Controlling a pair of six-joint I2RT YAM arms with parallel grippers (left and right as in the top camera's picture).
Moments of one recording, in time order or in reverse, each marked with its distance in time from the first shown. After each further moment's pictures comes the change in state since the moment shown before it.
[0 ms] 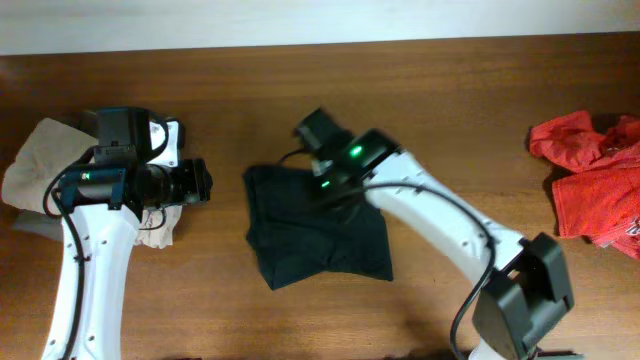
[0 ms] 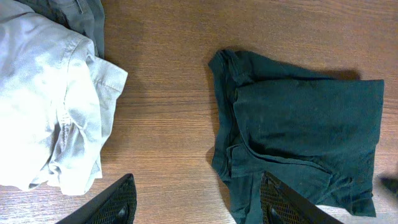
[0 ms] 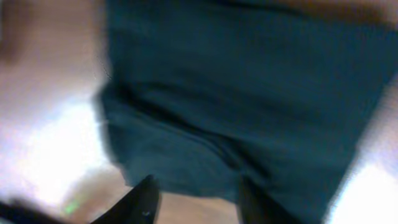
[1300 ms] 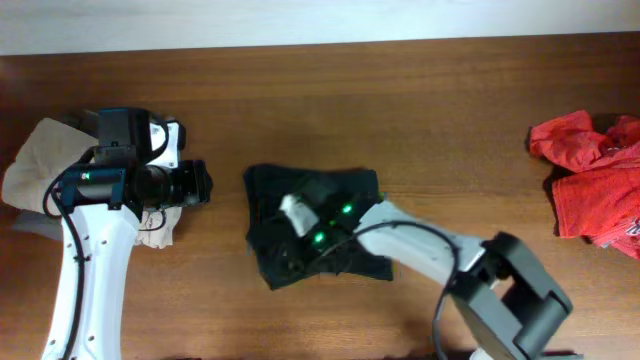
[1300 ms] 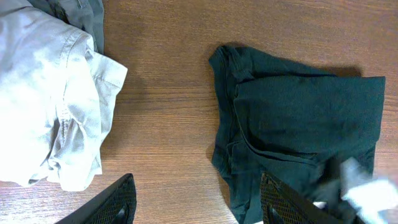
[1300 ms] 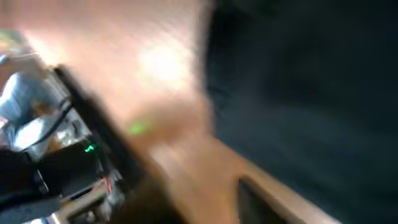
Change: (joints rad) left arm 0.000 0.000 0.002 -0.014 0.000 0.000; right arm 0.109 -0.021 -0.463 0.511 -0.521 -0.050
